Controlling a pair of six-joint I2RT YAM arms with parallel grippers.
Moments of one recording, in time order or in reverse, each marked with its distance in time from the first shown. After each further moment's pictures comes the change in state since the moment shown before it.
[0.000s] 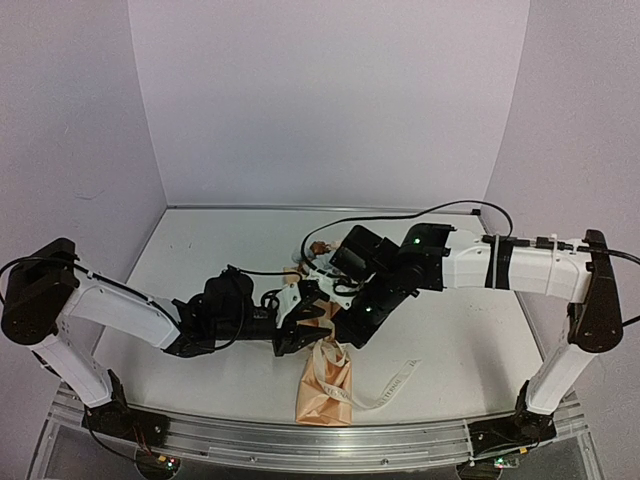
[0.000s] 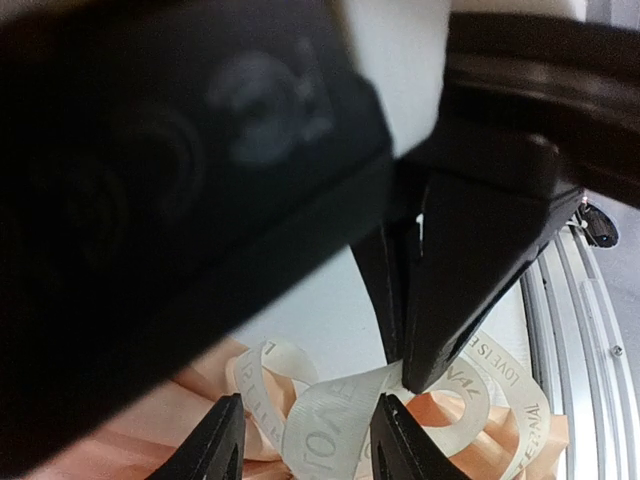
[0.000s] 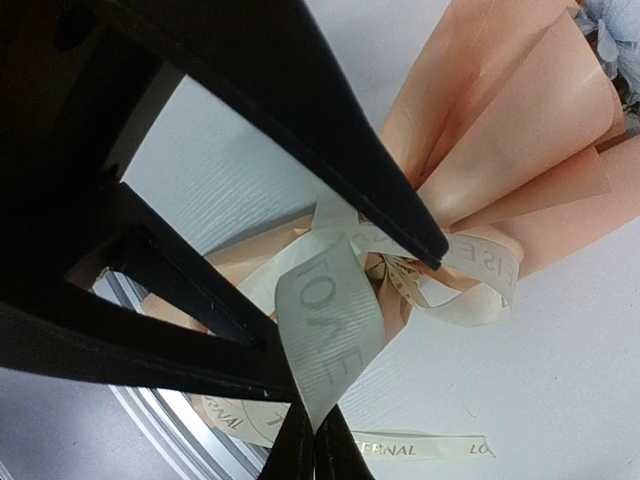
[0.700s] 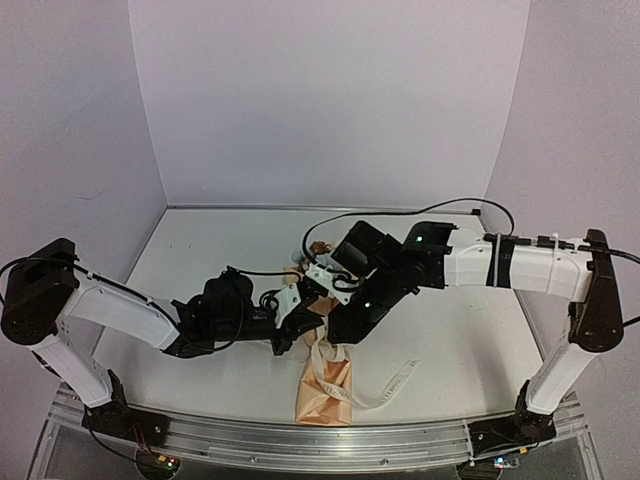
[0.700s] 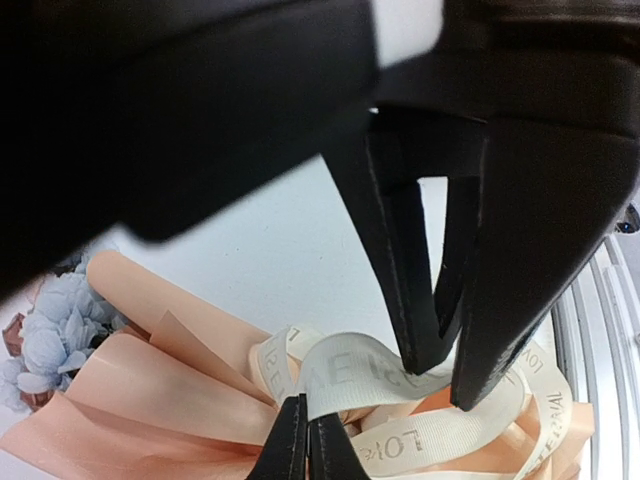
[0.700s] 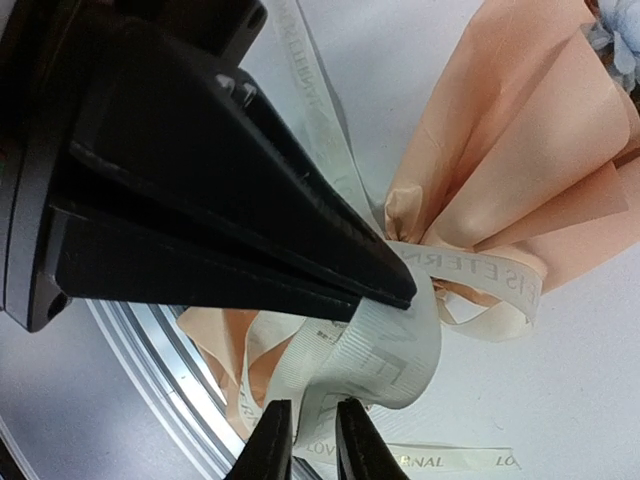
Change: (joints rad) left arm 0.000 -0.005 -0.014 0.001 -0.061 0.035; right arm -0.018 -0.008 -0.008 0.047 -0.071 0.048
